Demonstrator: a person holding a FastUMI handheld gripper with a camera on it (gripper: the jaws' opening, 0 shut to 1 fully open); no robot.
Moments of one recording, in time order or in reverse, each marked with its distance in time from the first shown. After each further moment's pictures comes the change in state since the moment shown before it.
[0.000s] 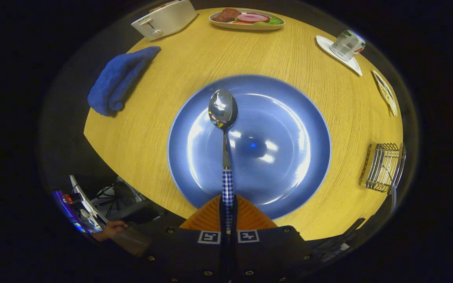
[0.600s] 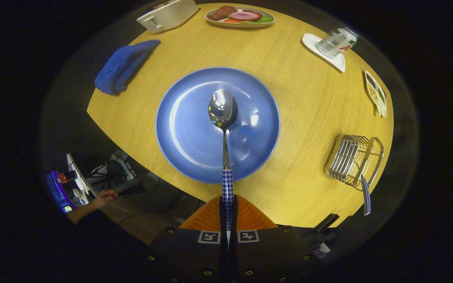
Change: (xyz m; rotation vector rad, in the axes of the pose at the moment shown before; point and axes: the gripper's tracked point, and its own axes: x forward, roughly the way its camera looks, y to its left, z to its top) arm -0.066 -0.063 -0.044 -0.050 0.121 -0.045
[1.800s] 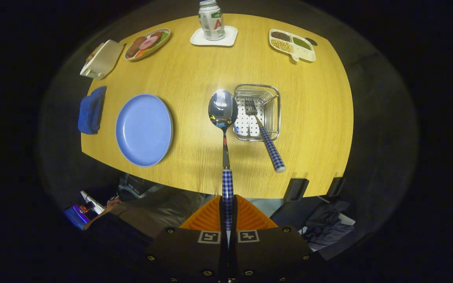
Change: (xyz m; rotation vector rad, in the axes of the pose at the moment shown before) arm -0.074 -0.158 -0.073 0.359 0.010 -0.006
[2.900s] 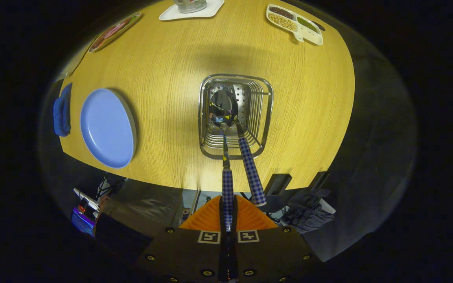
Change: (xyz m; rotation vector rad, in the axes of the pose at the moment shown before) arm 0.029 -0.019 0.034 -0.016 0.306 -0.117
